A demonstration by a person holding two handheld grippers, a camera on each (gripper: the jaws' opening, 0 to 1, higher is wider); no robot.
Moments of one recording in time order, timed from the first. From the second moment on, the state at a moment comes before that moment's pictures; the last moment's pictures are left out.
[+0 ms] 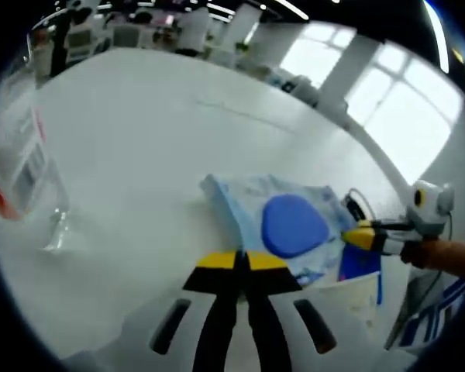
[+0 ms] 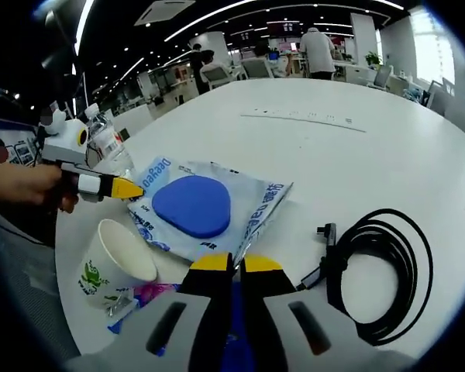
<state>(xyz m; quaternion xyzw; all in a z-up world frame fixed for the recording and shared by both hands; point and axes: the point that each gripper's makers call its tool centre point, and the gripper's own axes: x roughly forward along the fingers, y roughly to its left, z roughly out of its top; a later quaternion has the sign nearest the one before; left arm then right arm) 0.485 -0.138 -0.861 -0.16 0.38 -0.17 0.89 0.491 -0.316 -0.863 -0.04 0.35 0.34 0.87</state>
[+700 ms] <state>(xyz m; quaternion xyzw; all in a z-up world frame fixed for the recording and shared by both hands) 0.482 -0.130 -0.857 -0.14 0.38 -0.16 0.90 0.491 -0.321 -0.856 -0.10 0.33 0.33 0.88</state>
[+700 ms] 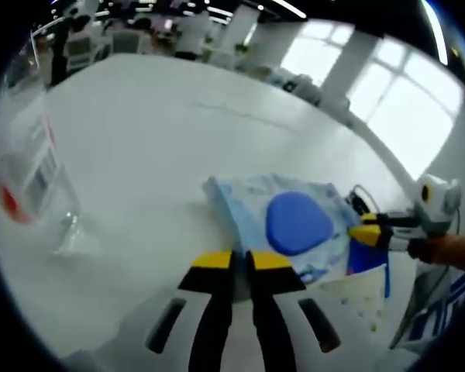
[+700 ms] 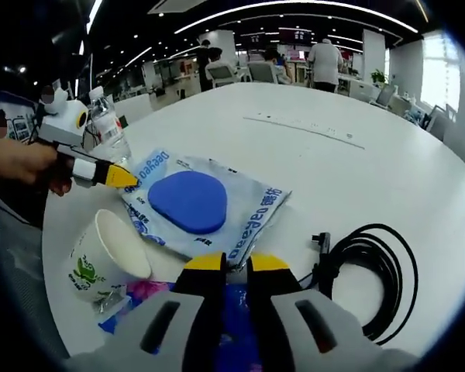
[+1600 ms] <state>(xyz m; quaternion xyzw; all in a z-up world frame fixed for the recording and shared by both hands) 0.430 -0.159 -0.816 -0.13 0.35 -0.23 0.90 0.451 -0.335 -0.797 -0.01 0.26 0.27 0.93</state>
